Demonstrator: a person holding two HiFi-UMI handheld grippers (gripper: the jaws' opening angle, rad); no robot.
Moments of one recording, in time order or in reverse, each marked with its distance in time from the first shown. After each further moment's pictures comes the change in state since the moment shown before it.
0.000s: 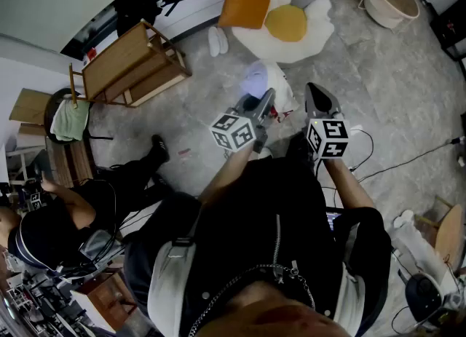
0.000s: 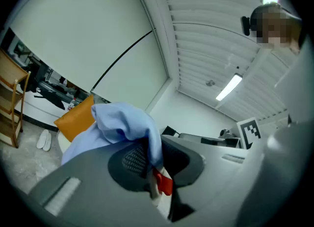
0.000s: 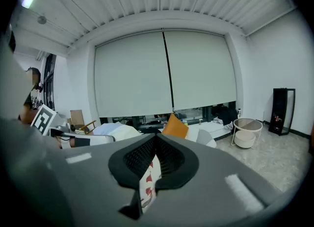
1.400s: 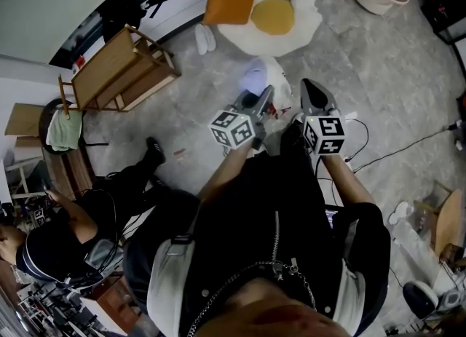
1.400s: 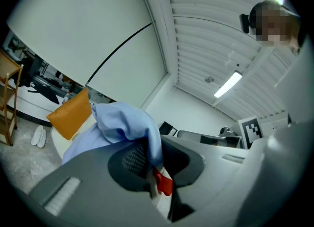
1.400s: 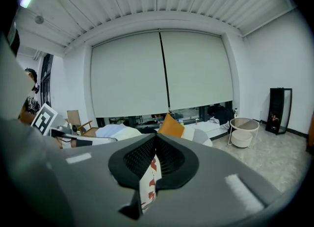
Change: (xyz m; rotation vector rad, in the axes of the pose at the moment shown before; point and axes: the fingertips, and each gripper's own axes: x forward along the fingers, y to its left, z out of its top) left arm 0.044 -0.009 -0.016 -0.006 0.066 -0.033; right arm 0.003 -0.035 -0.003 0.019 -0.003 -0.026
